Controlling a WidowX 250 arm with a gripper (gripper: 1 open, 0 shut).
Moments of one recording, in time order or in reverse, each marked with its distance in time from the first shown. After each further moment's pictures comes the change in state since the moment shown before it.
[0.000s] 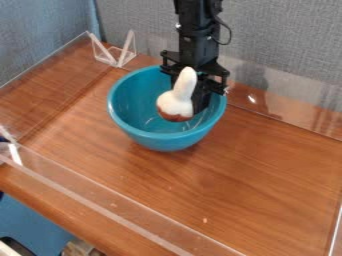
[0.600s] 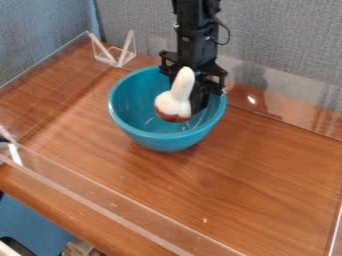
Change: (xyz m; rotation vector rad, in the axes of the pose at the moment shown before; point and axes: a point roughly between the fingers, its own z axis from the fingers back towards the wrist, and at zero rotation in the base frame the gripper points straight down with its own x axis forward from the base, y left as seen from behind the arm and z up) arm -0.002 0.000 0.000 -0.007 0.012 -0.016
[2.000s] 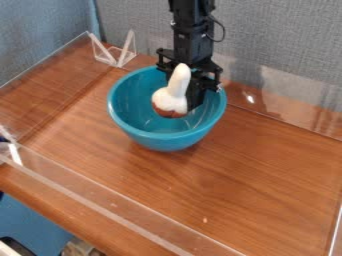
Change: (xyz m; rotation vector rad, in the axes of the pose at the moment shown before) arm 0.007 0.013 -0.003 0.003 0.002 0.002
